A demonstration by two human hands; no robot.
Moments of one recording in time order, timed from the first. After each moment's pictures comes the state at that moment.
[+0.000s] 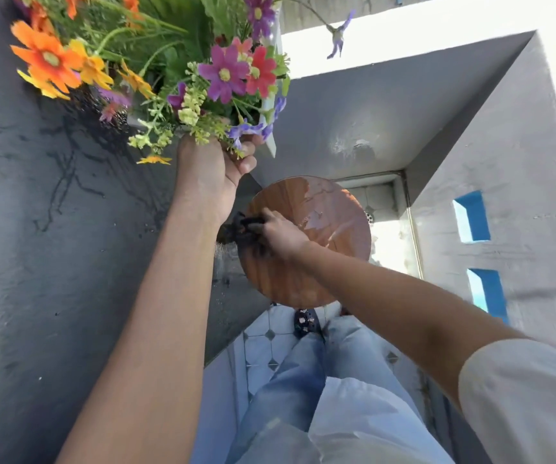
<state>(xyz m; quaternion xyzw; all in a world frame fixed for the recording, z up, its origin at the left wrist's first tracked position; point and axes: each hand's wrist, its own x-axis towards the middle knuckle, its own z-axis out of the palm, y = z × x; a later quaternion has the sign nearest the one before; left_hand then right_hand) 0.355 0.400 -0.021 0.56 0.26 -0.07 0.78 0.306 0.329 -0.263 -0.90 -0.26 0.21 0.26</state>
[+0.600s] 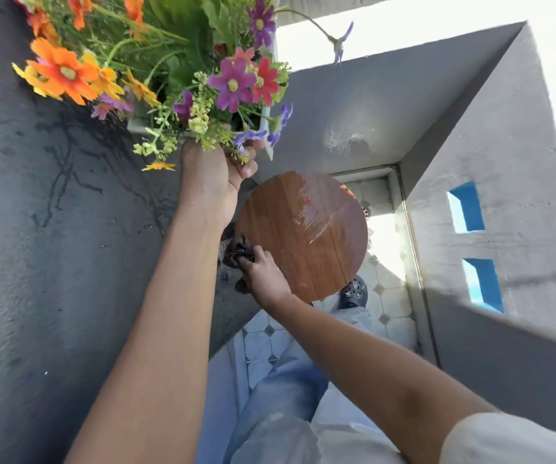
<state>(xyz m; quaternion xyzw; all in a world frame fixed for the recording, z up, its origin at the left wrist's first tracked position) 0.342 0.400 -0.025 0.56 0.26 -0.08 0.78 0.205 0.376 -0.259 -0.91 -0.12 0.22 0.33</state>
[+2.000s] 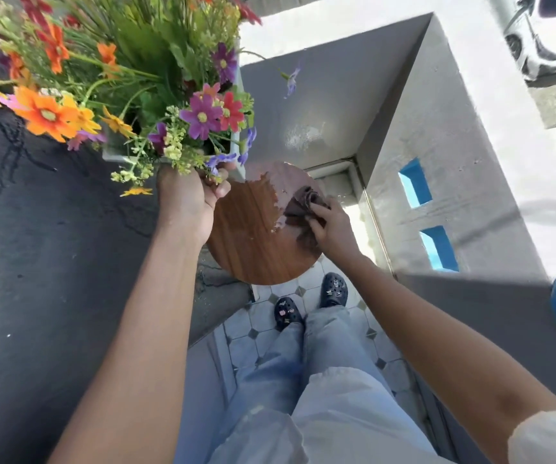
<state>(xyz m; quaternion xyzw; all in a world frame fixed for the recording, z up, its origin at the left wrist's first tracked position) 0.284 0.388 -0.035 0.57 0.26 -0.09 0.78 0.207 0.196 -0.238 -0.89 0.12 0.07 0.43</state>
